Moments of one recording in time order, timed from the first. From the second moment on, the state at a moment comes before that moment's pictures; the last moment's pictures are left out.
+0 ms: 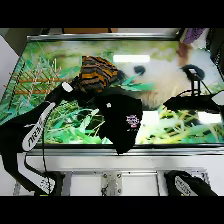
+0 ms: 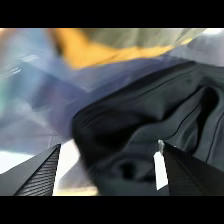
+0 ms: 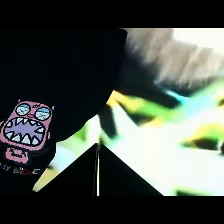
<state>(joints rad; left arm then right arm) -0.20 -1.79 1.33 0.86 -0.84 -1.68 -0.15 -1.07 0.98 -0.99 1.12 1.05</state>
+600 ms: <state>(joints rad) -0.22 -1.90 1.43 0.82 -0.87 -1.66 -0.10 -1.47 0.99 -0.83 0.83 1.12</state>
